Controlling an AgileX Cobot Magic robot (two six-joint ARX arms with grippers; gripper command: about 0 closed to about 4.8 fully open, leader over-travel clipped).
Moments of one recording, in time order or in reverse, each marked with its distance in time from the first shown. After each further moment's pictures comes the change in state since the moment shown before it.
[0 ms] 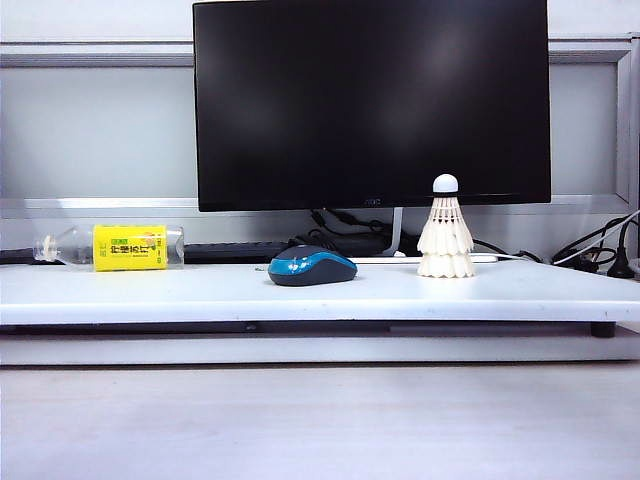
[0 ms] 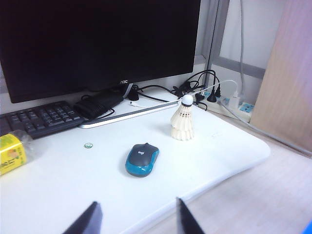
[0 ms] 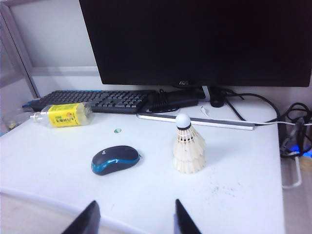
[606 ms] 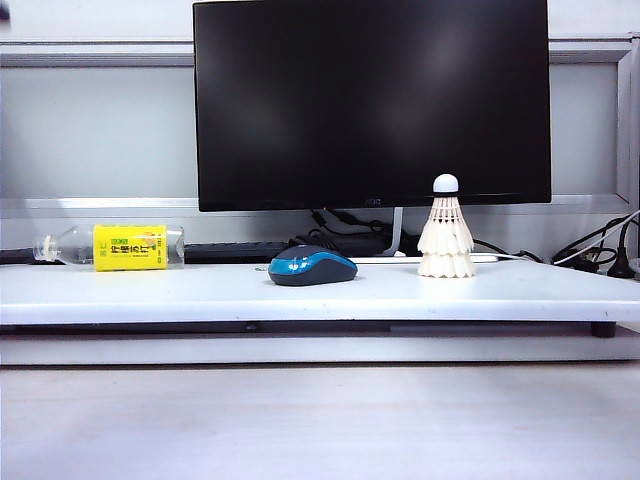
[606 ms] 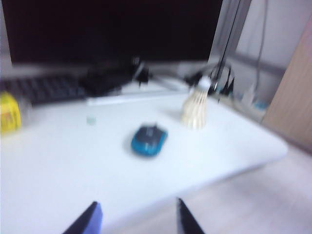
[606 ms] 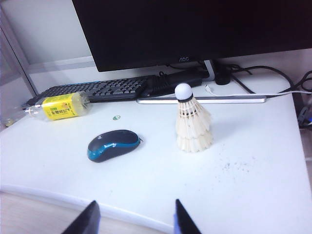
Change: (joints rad) left arm 0.000 0.000 -0.229 0.211 -0.046 -0.097; right arm 0.000 -0.055 -0.249 0.192 0.001 0.083
